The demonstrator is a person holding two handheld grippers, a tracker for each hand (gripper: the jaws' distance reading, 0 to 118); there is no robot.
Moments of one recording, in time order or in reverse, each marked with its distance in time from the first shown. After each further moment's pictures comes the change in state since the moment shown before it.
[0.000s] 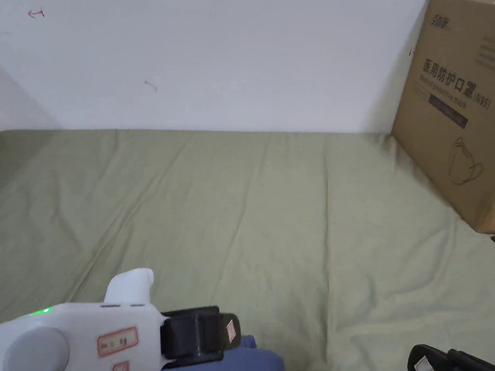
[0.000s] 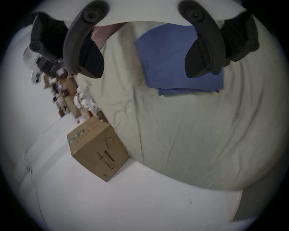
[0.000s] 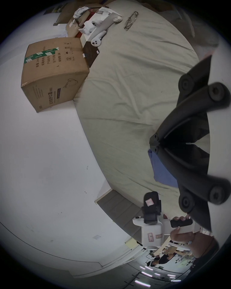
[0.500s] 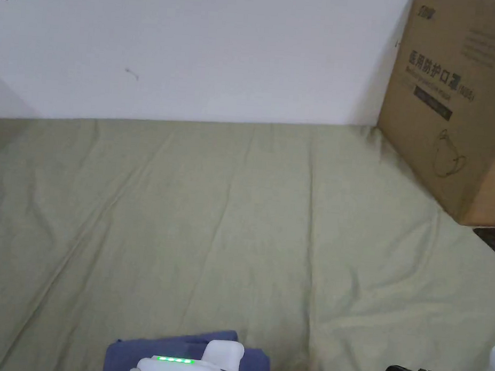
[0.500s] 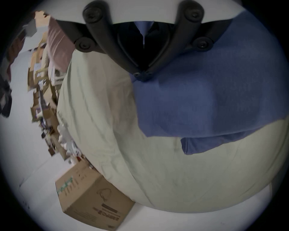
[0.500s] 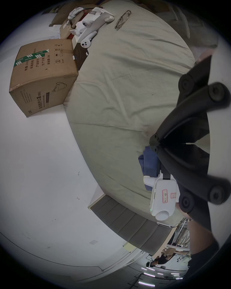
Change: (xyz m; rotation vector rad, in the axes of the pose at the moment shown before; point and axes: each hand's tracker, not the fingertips) left arm 0.018 -0.075 -0.175 -0.301 0.014 -0.090; right arm 0.020 -0.020 -0.021 -0.081 -0.035 -0.011
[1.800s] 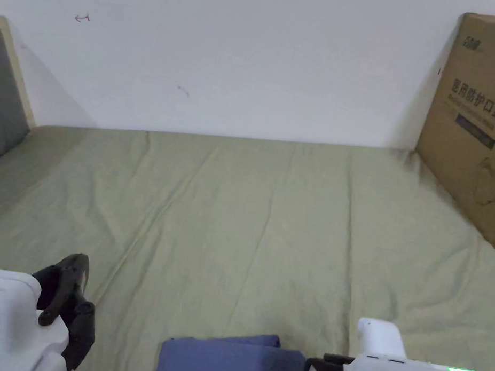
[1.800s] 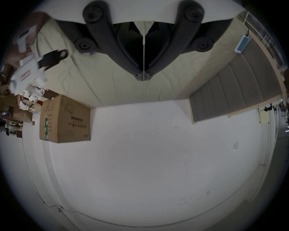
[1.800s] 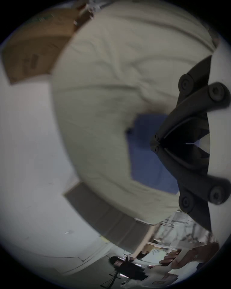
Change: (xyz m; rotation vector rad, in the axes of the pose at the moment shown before) left arm -0.010 -0.084 0.299 0.930 0.634 -0.230; right arm -0.056 -0.018 -0.154 -0.355 0.164 0.130
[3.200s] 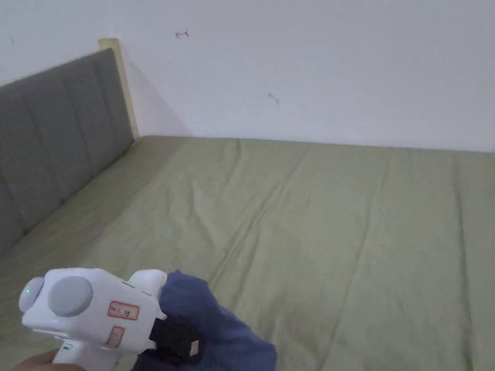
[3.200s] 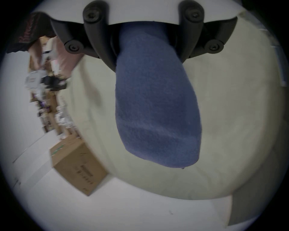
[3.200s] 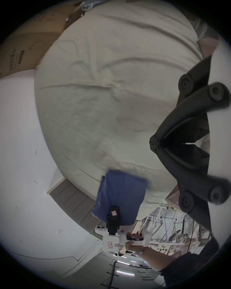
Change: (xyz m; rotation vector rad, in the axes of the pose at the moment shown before) left arm -0.150 -0.056 -0.156 -0.919 -0.406 0.247; right arm -0.011 -0.033 0.071 -0.029 -0.008 0.031
